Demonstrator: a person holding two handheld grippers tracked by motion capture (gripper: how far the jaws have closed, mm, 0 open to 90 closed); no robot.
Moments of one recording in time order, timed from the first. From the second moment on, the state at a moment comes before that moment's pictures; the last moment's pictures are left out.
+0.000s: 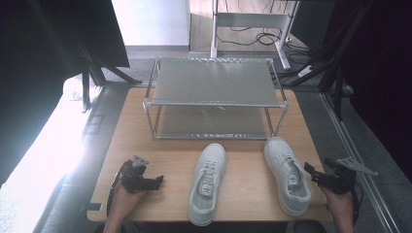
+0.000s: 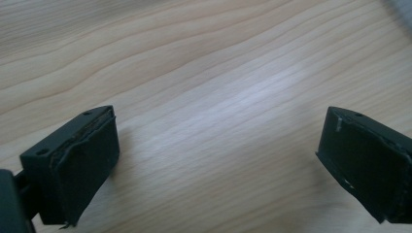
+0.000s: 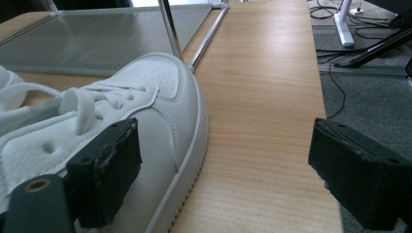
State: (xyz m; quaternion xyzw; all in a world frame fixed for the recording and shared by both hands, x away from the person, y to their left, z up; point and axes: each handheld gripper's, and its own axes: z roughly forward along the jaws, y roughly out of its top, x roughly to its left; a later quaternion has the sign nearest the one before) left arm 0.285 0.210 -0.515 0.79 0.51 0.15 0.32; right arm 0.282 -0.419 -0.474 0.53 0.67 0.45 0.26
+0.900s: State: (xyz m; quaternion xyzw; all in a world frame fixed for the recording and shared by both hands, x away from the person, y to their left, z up) left arm 0.248 0.111 -0.443 0.80 0.39 0.15 0.42; right arm 0.248 -0.389 -0.446 0.47 0.72 0.44 0.25
